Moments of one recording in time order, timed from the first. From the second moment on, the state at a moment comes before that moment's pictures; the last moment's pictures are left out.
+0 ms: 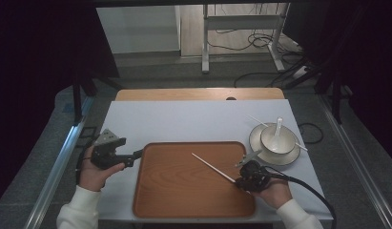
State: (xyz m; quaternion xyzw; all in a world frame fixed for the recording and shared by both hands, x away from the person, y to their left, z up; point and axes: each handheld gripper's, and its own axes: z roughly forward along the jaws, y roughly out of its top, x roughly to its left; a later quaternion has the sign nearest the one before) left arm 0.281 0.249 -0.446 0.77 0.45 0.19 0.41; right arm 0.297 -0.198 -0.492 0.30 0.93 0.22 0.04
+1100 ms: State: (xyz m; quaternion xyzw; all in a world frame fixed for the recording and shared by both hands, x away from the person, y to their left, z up) left arm 0.280 0.248 -0.448 0.77 0.45 0.19 0.40; right arm 0.329 -0.284 -0.390 0.34 0.88 0.30 0.16
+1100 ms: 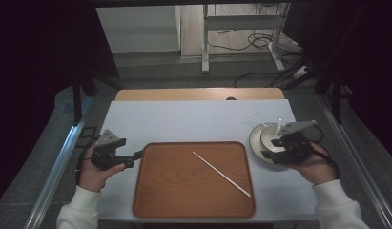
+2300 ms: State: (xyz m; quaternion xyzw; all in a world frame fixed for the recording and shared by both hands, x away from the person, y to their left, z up) left arm 0.283 0.246 -0.454 0.78 0.46 0.19 0.39; right arm 0.429 -0.388 -0.433 0.41 0.89 0.15 0.13
